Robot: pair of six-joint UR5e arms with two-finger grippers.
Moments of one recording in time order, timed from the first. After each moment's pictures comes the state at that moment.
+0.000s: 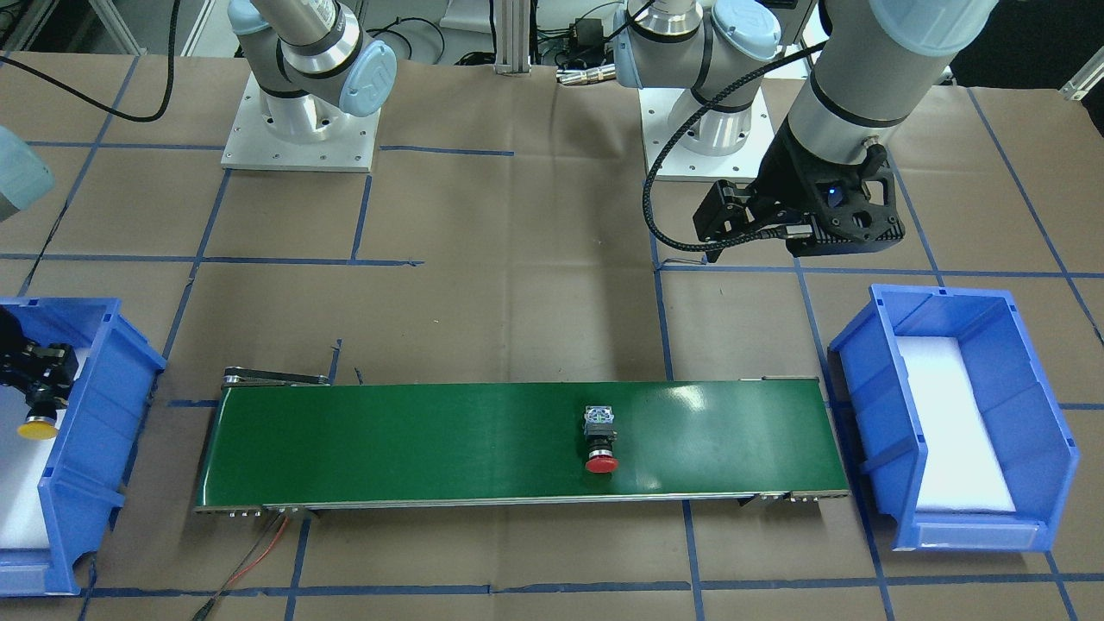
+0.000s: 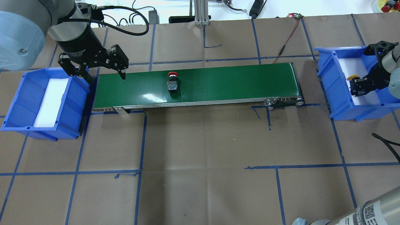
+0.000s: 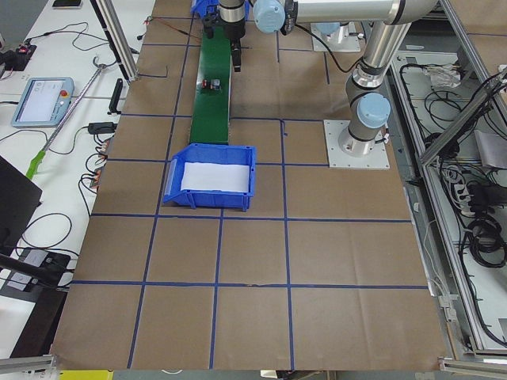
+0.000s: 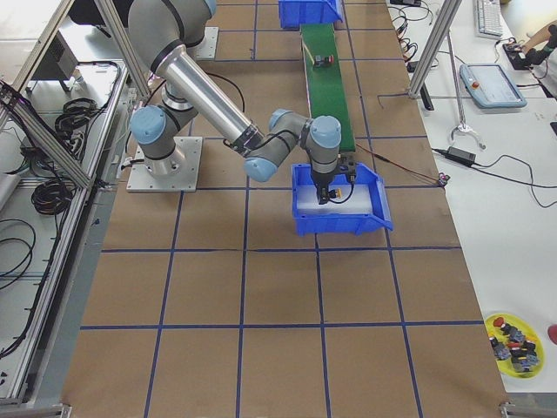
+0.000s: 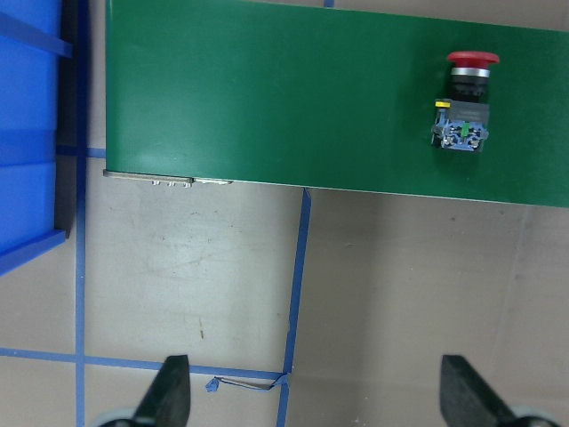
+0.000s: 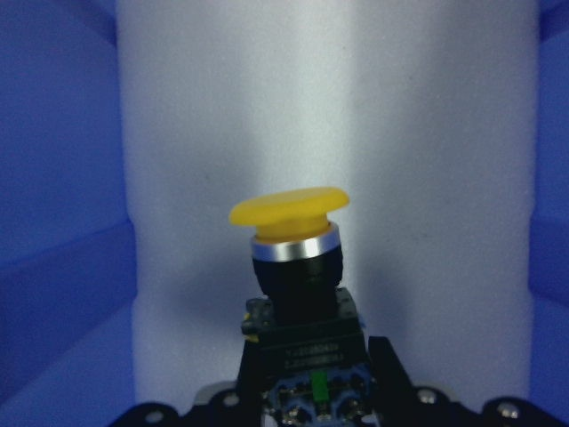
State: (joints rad) left arm -1.54 -1.62 -1.57 -1.57 1.56 -0.07; right arm 1.00 -1.21 1.86 -2.28 -1.55 -0.57
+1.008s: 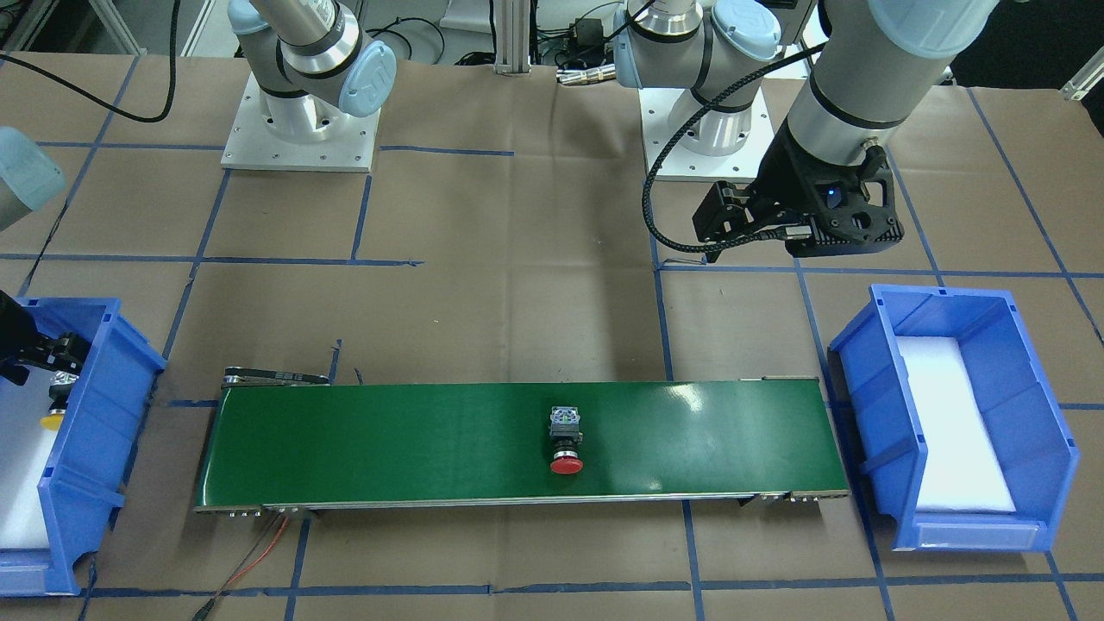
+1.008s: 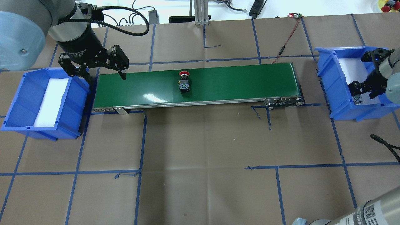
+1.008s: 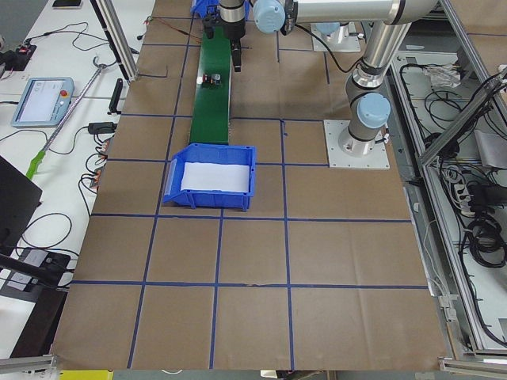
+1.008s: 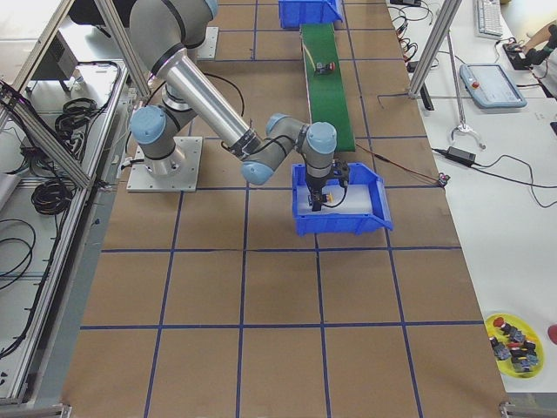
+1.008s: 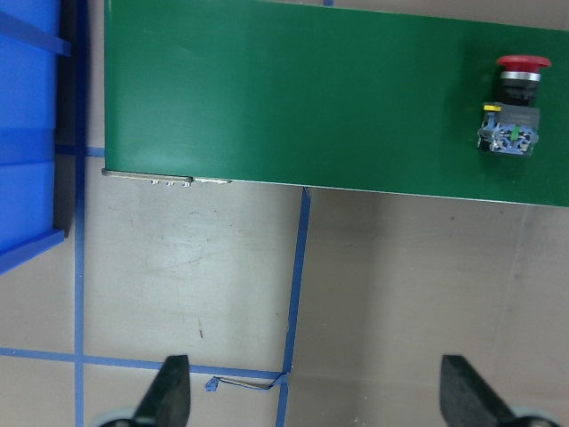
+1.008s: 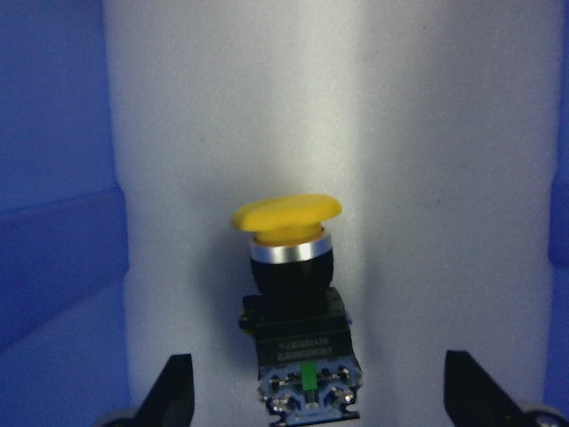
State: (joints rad) left arm -1.54 -1.62 -1.57 -1.57 1.56 -0.07; right arm 1.00 -1.22 1.87 -2.28 -1.57 -0.56
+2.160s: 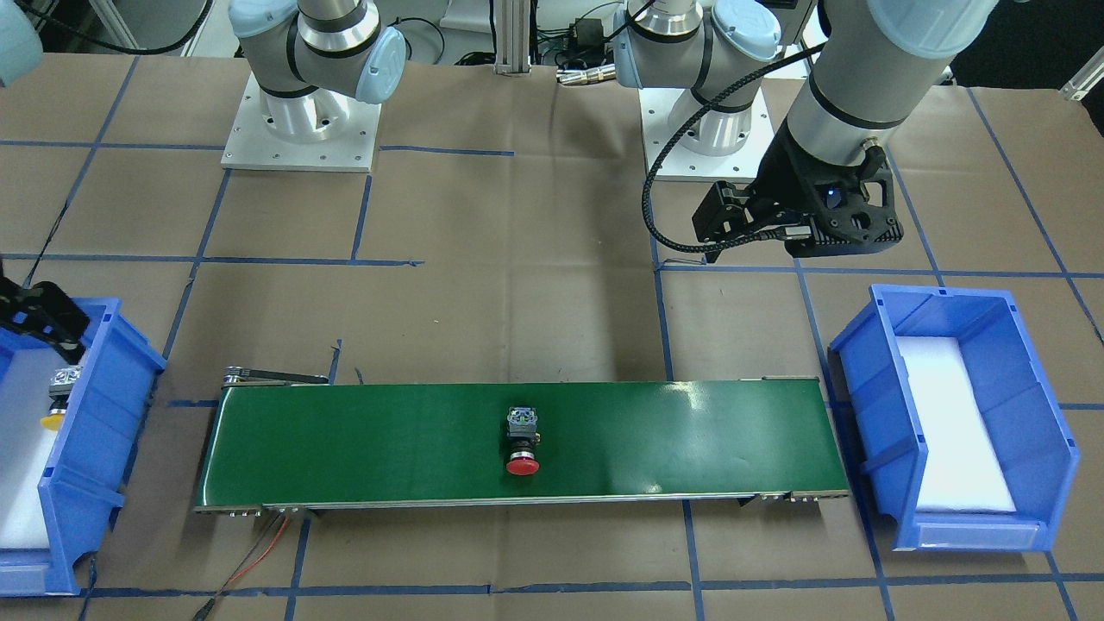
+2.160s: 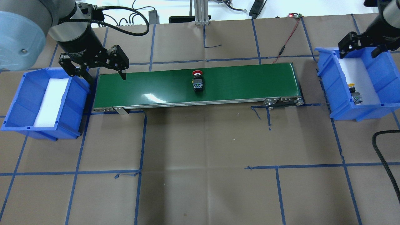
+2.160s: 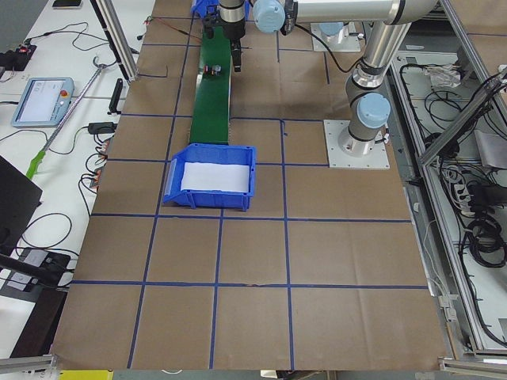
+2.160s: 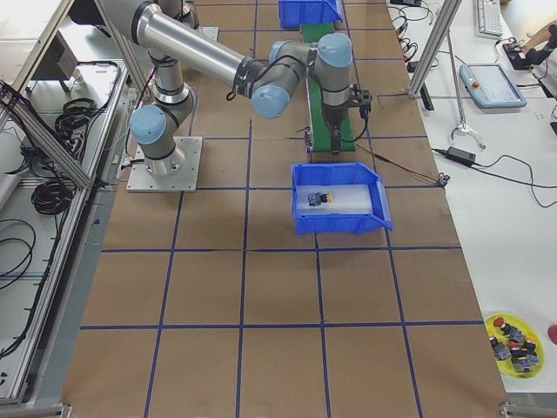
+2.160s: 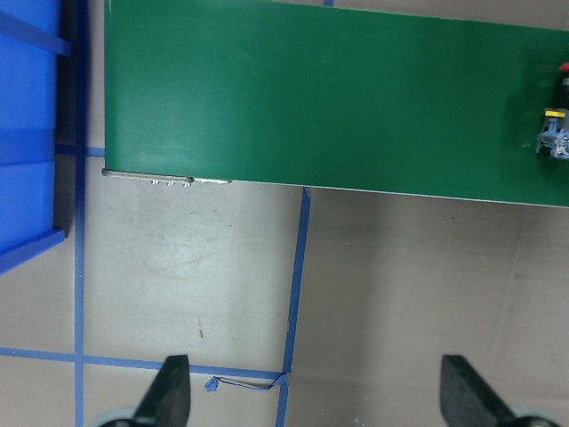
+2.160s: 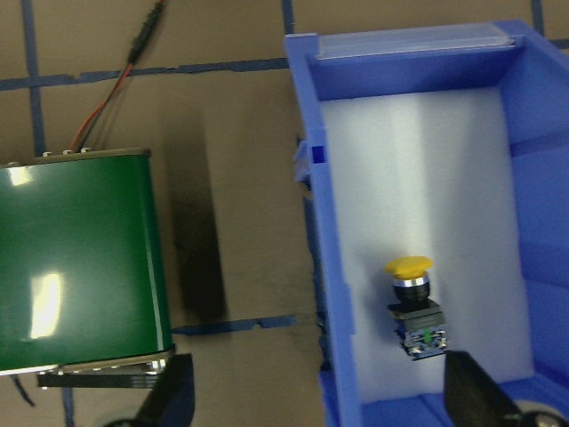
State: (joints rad) left arm -1.54 -1.62 -1.57 -1.57 1.56 -0.07; right arm 1.24 -1.42 1.65 -1.97 -1.57 -0.25
